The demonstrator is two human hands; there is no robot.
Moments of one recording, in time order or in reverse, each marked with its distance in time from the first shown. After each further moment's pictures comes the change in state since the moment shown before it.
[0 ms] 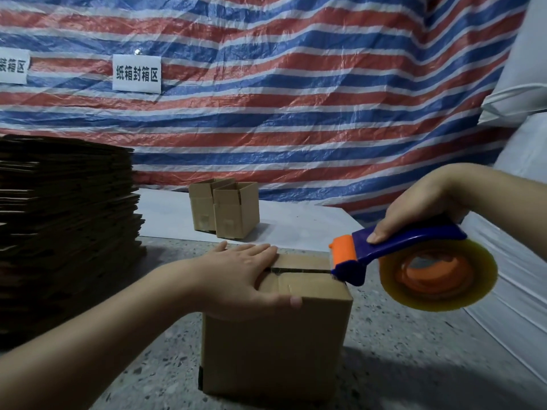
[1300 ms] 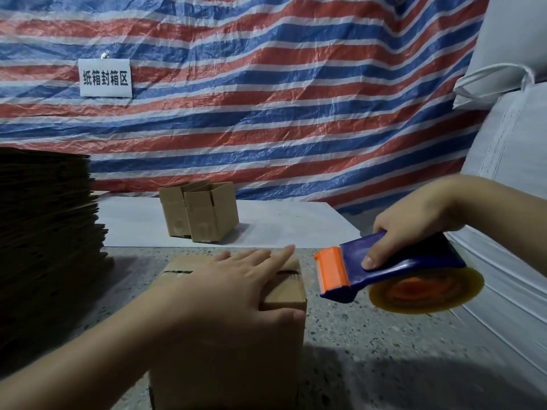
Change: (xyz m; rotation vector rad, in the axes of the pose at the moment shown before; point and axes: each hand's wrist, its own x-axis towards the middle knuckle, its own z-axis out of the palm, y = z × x) left_hand 0.025 0.057 0.001 0.053 0.098 0.099; right_hand 0.003 0.043 0.032 -0.189 0.164 -0.117
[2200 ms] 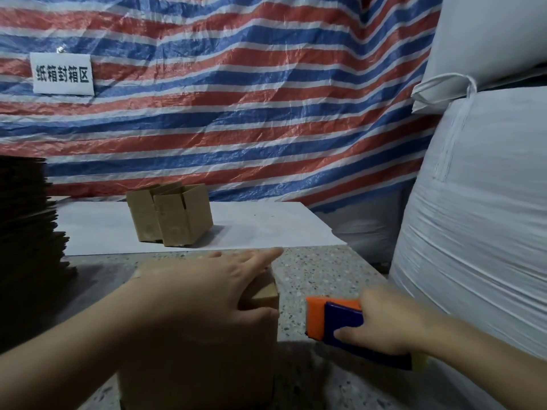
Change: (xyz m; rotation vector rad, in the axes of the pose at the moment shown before) left_hand 0.014 -0.001 -0.001 0.028 0.036 0.114; right_hand 0.048 0.036 0.149 -0.036 0.505 0.129
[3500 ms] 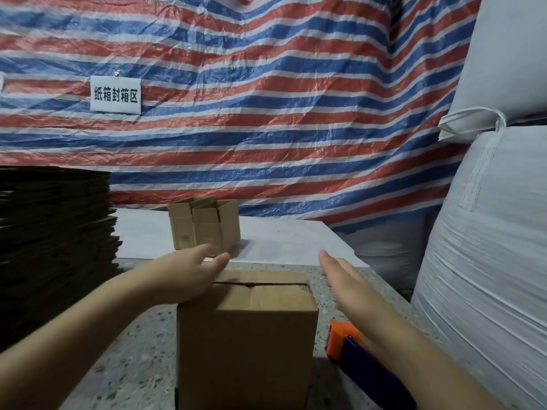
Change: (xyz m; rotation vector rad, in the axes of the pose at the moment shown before) left_hand -0.049 -0.072 -0.009 -0.450 0.140 -0.541; right_hand -0.028 -0.117 -0.046 1.166 0.181 -0.026
